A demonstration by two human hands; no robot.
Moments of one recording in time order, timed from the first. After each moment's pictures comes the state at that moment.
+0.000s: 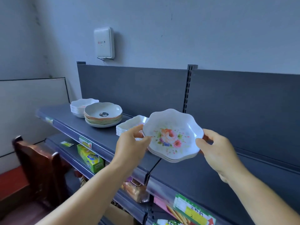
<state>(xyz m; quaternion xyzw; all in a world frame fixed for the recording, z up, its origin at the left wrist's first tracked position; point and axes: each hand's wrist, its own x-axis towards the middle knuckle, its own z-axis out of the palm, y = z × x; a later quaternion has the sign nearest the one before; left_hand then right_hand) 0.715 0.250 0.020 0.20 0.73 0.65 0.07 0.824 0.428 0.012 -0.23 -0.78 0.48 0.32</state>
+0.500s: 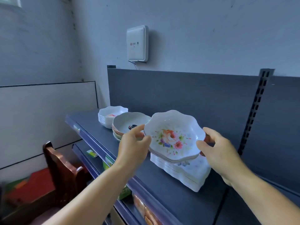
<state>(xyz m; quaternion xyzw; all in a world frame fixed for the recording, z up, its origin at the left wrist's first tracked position) 0.543 0.219 0.025 0.14 0.74 0.66 0.01 0.625 0.405 0.026 -0.17 -0.82 0.48 0.25</state>
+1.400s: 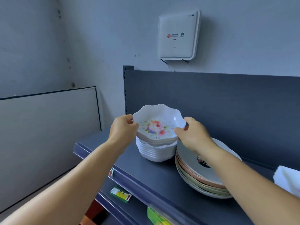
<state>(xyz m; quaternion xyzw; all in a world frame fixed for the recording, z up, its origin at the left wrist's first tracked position) 0.143 0.059 0.037 0.17 0.81 0.57 -0.01 0.266 0.219 0.047 -0.24 -0.86 0.38 0.23</state>
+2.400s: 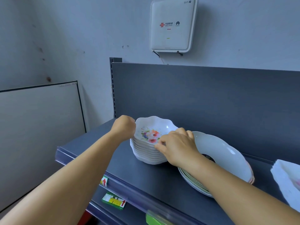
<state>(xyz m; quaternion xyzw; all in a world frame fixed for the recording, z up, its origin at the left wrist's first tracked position) 0.066 0.094 0.022 0.28 0.90 0.33 0.01 0.228 0.190 0.013 -0.21 -0.97 0.04 0.13</state>
